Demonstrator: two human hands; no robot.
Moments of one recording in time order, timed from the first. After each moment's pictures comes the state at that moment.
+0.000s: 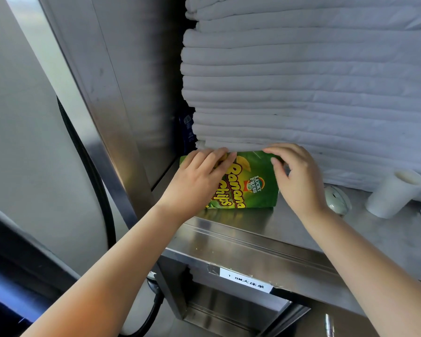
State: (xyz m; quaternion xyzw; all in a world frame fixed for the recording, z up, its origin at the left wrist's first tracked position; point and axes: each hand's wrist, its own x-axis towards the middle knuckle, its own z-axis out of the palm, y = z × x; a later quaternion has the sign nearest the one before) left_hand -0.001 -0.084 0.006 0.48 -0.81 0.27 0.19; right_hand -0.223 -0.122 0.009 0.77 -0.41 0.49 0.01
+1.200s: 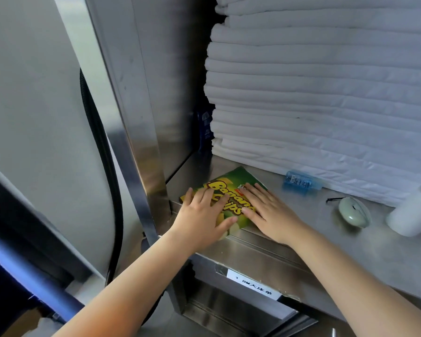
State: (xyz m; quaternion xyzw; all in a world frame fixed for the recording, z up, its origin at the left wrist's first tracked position) left_hand 0.003 -0.054 -0.060 0.65 -0.76 0.04 0.03; right_hand -0.194 -0.134 -0.073 0.90 -0.43 0.03 -0.09
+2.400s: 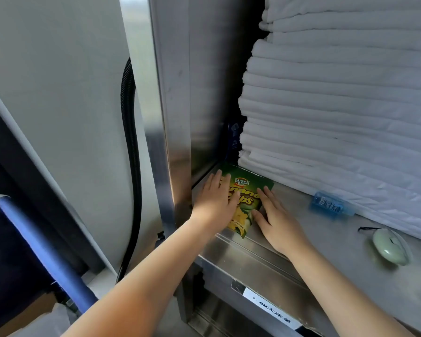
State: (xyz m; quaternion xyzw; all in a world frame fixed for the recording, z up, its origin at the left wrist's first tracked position) left_hand 0.028 -0.100 -0.056 0.74 -0.63 -0.09 0.24; right_hand -0.150 -0.140 -0.075 0.85 -0.48 0.15 -0.16
